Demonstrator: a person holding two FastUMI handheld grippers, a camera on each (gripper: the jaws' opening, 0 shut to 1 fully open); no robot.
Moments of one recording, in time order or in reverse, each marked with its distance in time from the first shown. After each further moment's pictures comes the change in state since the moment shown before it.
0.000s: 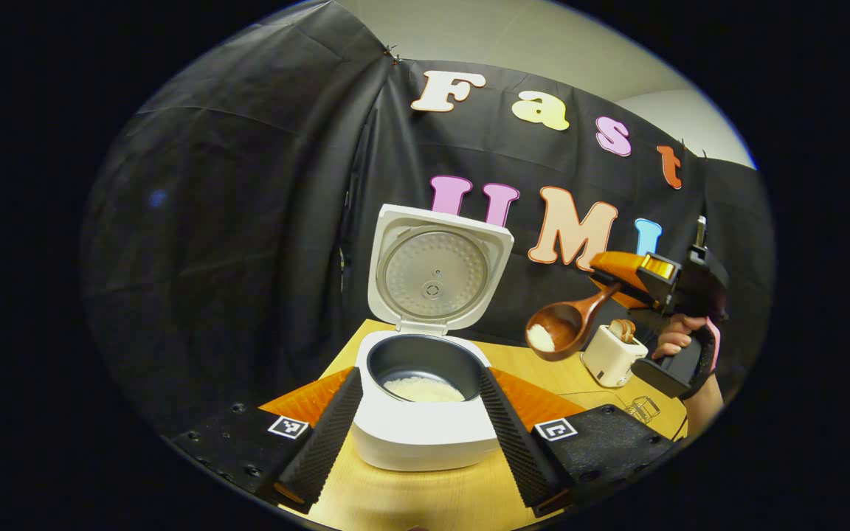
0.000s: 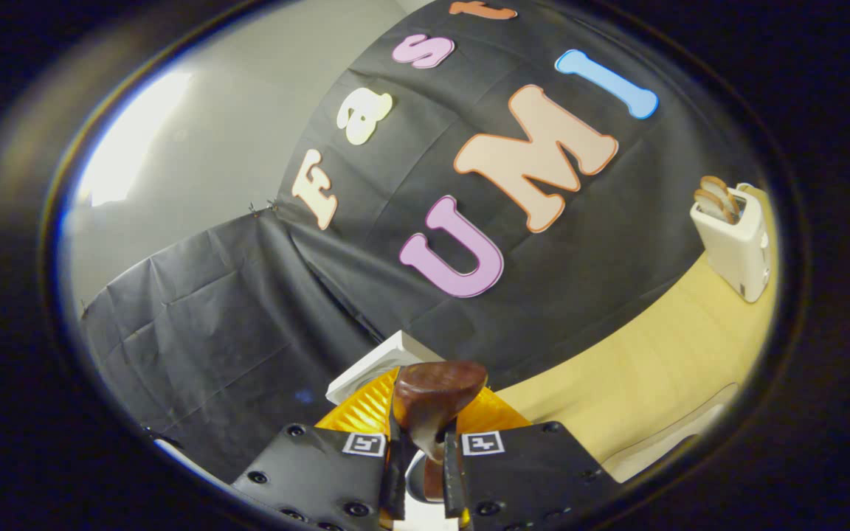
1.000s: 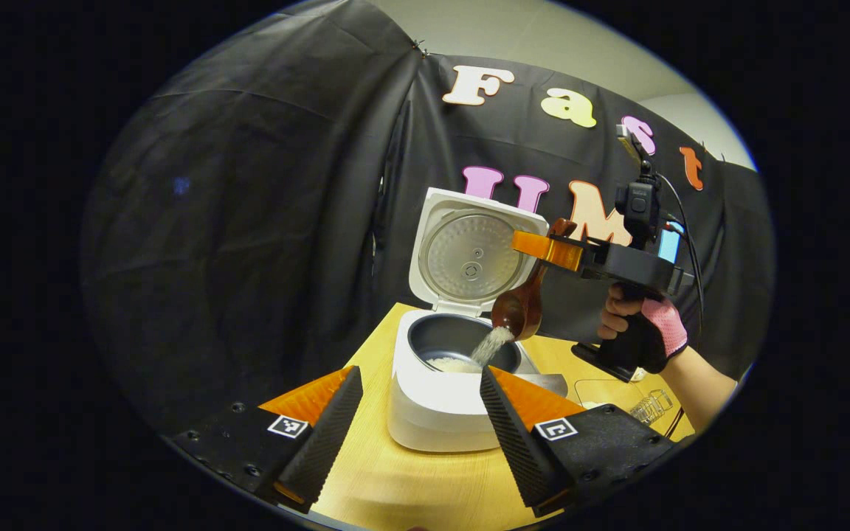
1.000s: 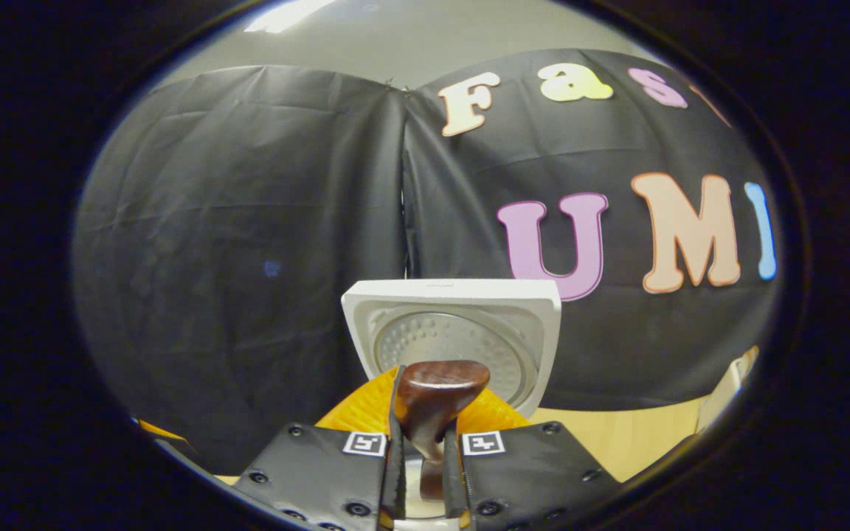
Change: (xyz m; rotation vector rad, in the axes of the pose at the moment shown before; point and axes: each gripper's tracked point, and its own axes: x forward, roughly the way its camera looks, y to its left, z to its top) left arm -0.025 0.040 -0.025 -0.042 0.035 0.079; right arm 0.075 0.085 -0.126 -0.805 0.105 0.065
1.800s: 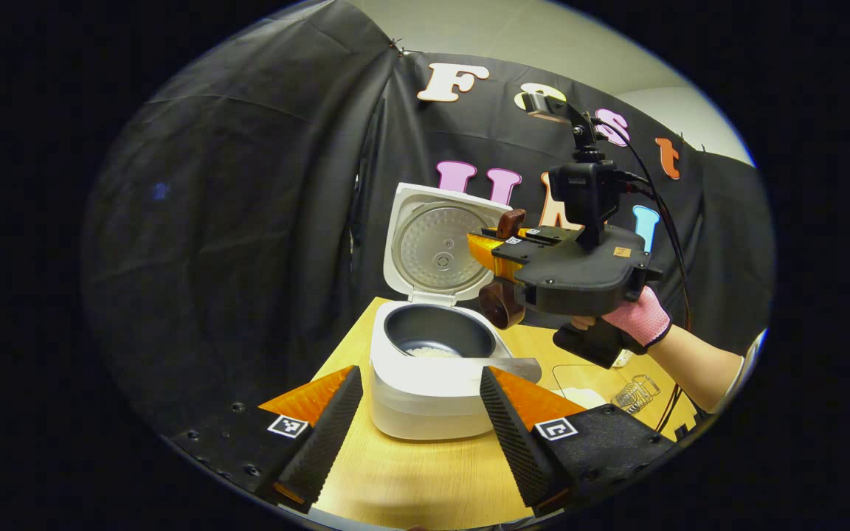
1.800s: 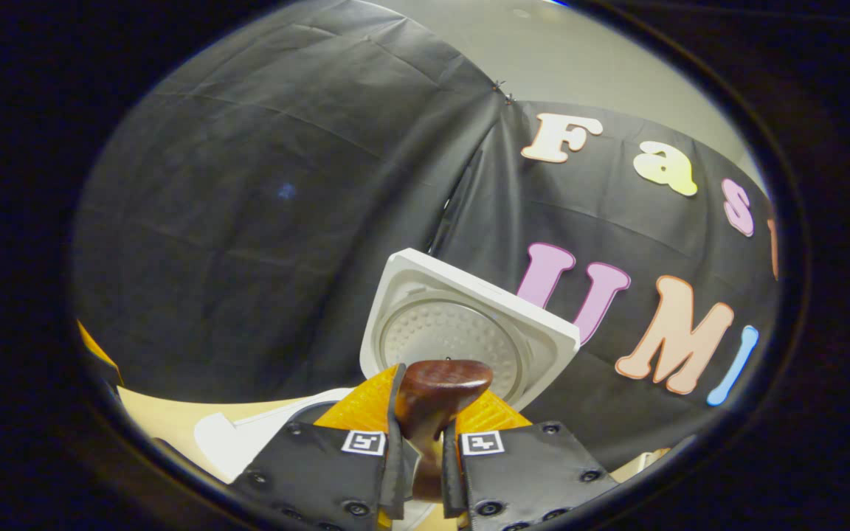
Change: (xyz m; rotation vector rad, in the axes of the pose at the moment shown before) left arm -0.012 -0.024 -0.008 0.049 0.018 -0.093; right arm -0.015 0.016 -0.017 -0.371 0.020 -0.030
